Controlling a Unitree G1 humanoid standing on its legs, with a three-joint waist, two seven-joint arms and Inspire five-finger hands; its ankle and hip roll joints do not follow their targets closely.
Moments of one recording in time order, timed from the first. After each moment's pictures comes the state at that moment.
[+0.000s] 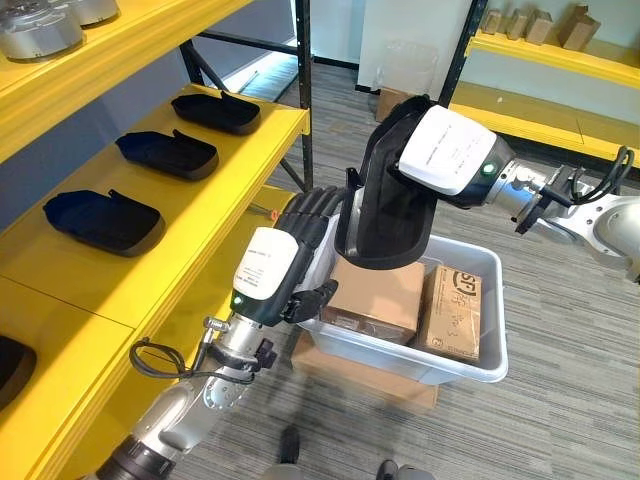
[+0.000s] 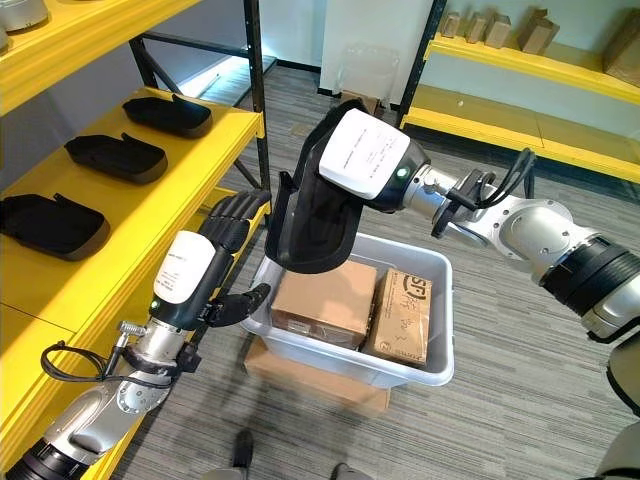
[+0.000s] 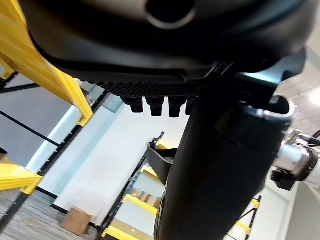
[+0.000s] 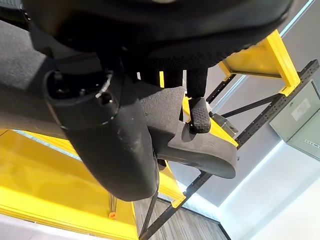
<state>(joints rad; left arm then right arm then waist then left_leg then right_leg) -0.09 0.69 -0.40 -0.24 0.56 -0.22 0.47 -1.27 -1.13 1.17 0.25 -0.80 -0.22 -0.45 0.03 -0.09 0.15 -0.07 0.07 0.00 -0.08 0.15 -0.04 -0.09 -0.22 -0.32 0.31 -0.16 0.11</state>
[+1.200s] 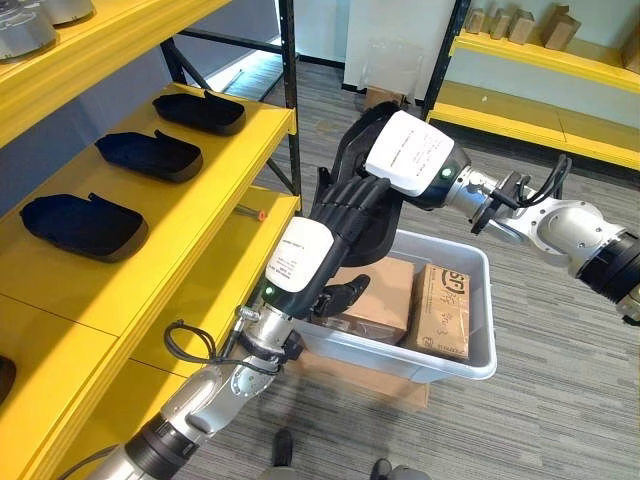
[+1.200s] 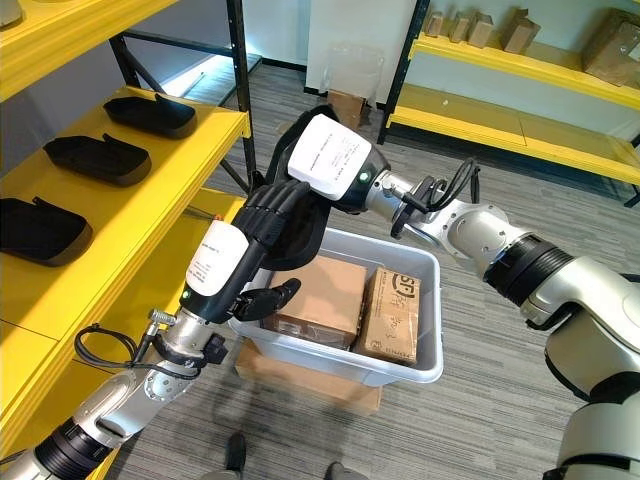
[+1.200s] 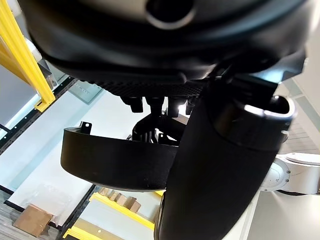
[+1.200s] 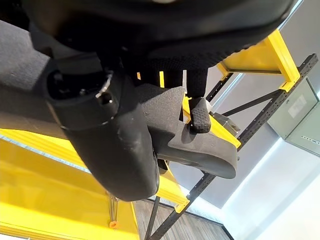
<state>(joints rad) -0.22 0.64 -0.51 -0.23 0.57 -0.19 0.47 -1.28 -0.95 1.17 0.38 -0.82 -0.18 -0.46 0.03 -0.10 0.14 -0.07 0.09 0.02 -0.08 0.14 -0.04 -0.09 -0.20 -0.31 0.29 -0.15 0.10</state>
